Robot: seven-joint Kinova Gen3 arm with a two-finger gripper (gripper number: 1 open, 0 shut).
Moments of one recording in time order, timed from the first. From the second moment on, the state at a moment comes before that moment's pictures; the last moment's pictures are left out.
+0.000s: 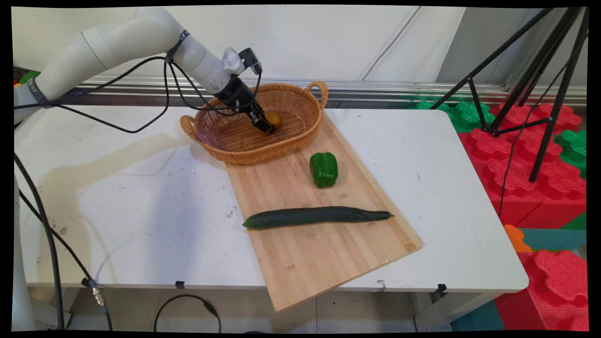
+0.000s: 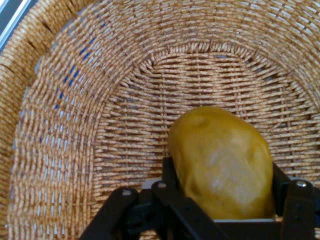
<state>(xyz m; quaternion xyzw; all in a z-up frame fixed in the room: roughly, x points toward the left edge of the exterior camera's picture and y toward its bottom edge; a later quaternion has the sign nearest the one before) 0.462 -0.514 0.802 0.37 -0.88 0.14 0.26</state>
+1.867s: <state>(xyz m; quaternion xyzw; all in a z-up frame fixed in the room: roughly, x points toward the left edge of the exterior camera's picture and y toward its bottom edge) 0.475 -0.372 0.948 0.32 -0.88 0.13 0.34</state>
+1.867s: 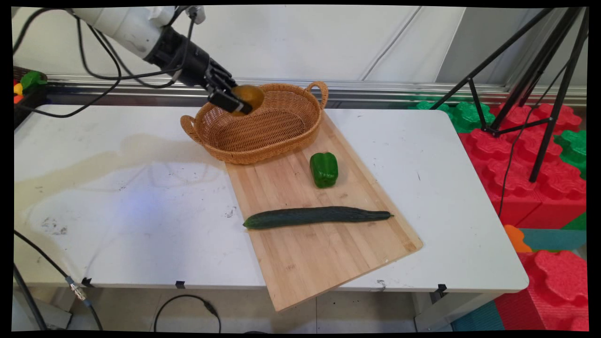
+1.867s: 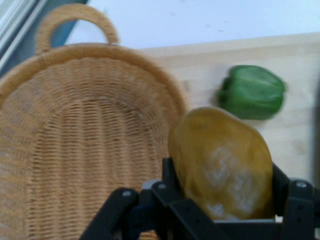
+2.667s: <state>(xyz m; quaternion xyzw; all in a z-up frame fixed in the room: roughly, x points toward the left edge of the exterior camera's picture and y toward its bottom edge) 0.438 -0.307 0.920 0.28 -0.91 0.07 0.30</state>
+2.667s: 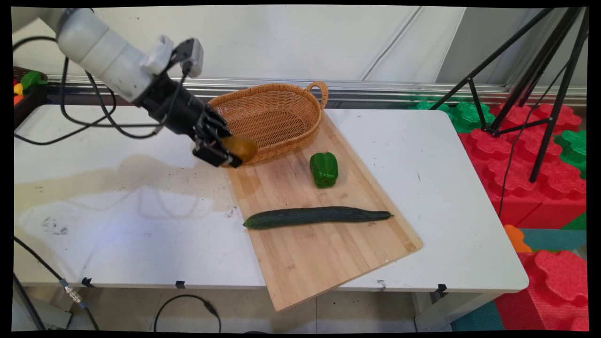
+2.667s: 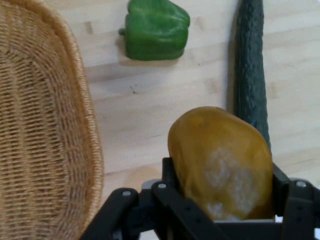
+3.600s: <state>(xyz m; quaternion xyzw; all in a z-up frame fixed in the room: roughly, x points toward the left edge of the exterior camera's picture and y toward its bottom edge) 0.358 -0.345 0.823 0.27 -0.93 0.07 0.26</state>
